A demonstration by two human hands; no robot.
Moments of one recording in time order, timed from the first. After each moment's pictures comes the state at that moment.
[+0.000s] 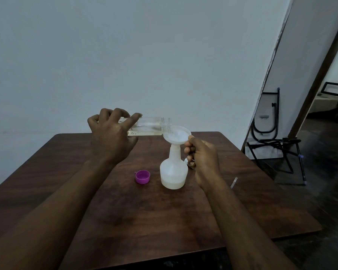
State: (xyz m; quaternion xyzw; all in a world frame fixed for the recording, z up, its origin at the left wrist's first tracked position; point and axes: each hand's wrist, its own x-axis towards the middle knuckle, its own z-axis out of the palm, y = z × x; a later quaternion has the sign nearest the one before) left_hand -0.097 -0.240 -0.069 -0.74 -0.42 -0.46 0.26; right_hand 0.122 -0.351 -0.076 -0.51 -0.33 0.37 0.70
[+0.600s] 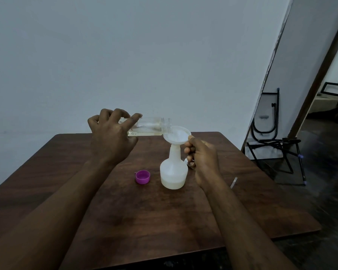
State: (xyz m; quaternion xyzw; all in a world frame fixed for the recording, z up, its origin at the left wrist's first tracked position) left_hand -0.099 -0.239 -0.070 -0.74 -0.42 -0.46 0.26; right_hand 0.122 -0.350 -0.076 -0.52 -0.33 0.36 0.70
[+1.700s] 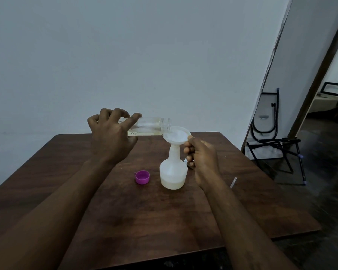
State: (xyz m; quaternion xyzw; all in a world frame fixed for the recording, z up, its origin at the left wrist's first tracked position) left_hand -0.098 -0.244 -0.065 -0.74 -0.42 -0.45 0.26; right_hand 0.124 -0.346 -0.077 -0.52 -0.32 0.36 0.70
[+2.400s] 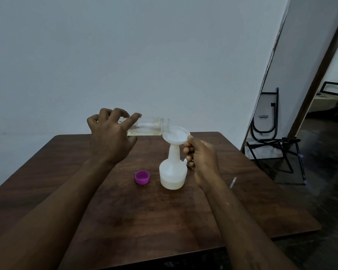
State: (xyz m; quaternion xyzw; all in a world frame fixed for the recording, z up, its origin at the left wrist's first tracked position) left_hand -0.098 -0.239 -0.066 -0.74 -0.42 -0.46 0.27; right_hand 0.125 -0.346 -0.078 -0.52 -0.33 0.36 0.70
